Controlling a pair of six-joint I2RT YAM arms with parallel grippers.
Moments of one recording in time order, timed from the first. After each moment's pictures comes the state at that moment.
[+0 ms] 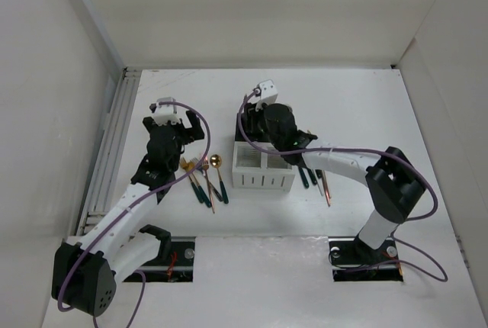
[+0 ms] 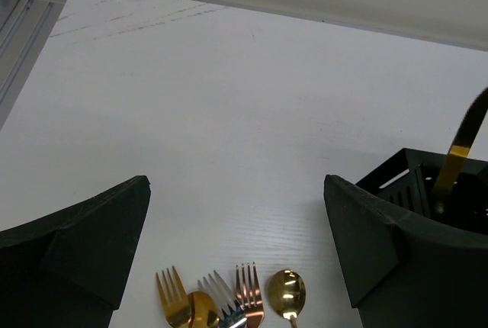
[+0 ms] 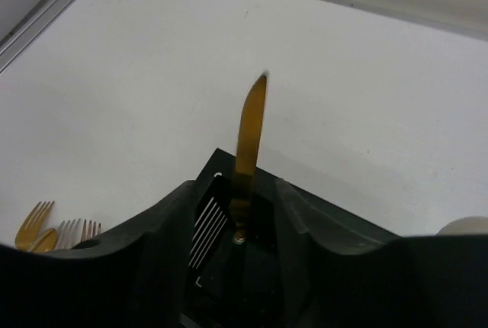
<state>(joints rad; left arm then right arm) -0.36 0.93 0.57 0.19 -0.35 -0.25 0.80 1.68 1.12 0.38 0.32 0.16</state>
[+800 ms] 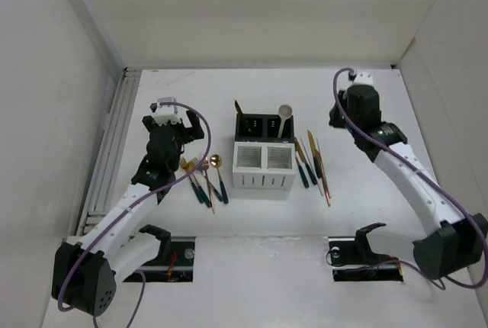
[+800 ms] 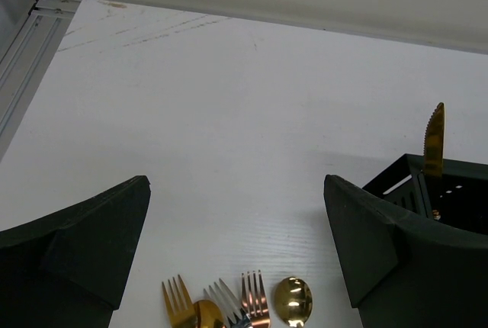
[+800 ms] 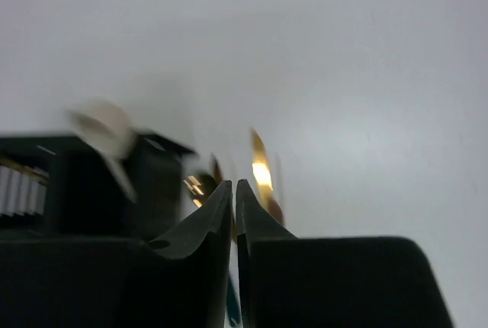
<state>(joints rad) -0.36 0.93 0.56 0.23 -0.35 -0.21 0.35 1.17 1.14 -0.38 0.23 0.32</state>
